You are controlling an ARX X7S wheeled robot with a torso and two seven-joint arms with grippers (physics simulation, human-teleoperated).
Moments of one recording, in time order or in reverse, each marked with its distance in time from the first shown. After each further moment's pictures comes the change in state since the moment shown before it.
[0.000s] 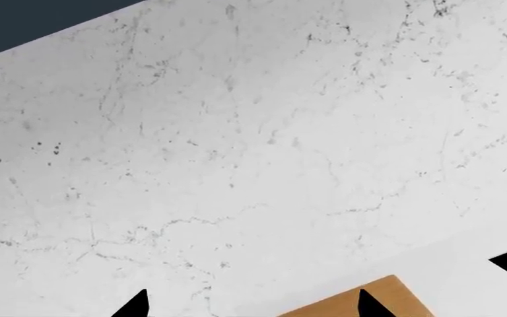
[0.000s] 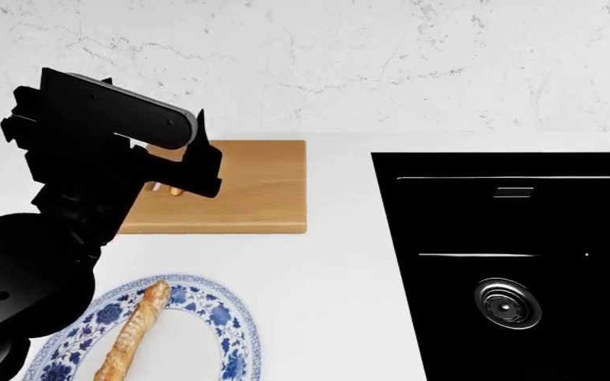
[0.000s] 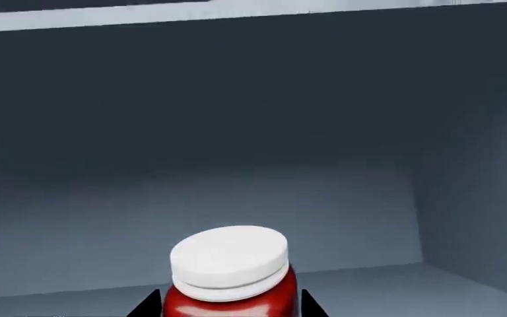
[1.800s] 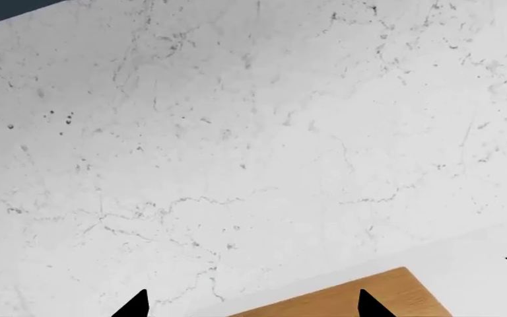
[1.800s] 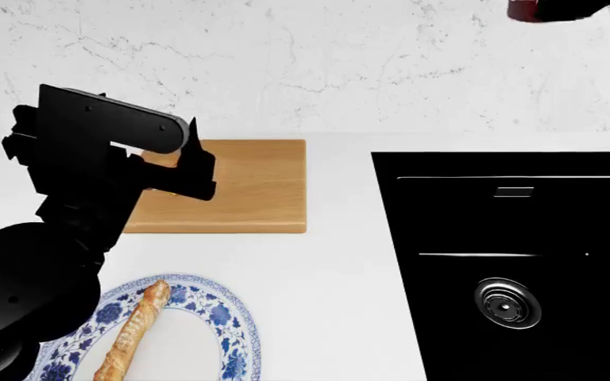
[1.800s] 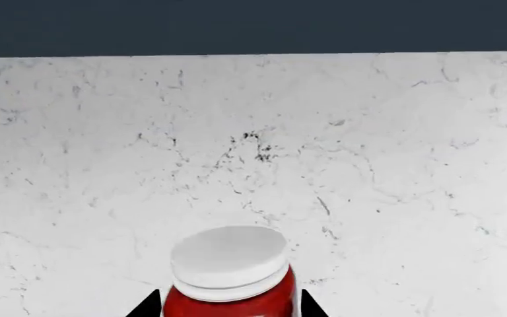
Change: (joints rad) left arm 0.068 -0.006 0.000 -0.034 0.017 0.078 -0.032; right arm -0.763 0.140 -0.136 -0.324 0.566 -0.322 0.278
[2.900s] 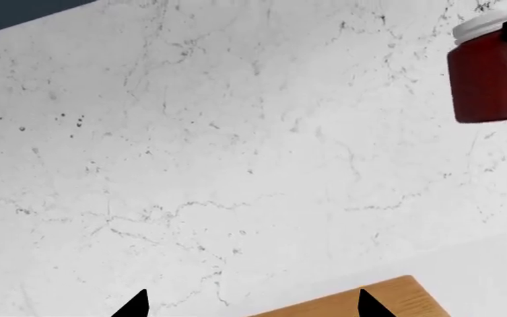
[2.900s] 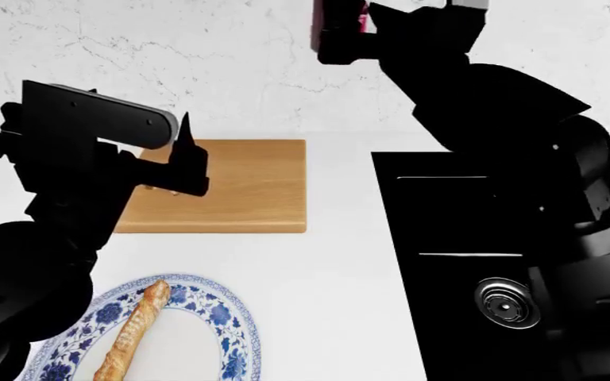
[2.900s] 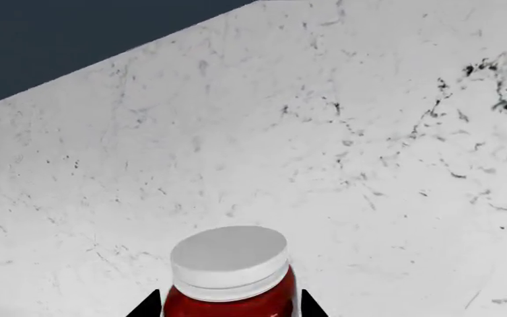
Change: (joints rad) left arm 0.003 -0.018 -0.018 0.001 -0.019 0.021 -0.005; right arm -0.252 -0.482 -0.238 0.360 -0.528 -0.672 -0.487
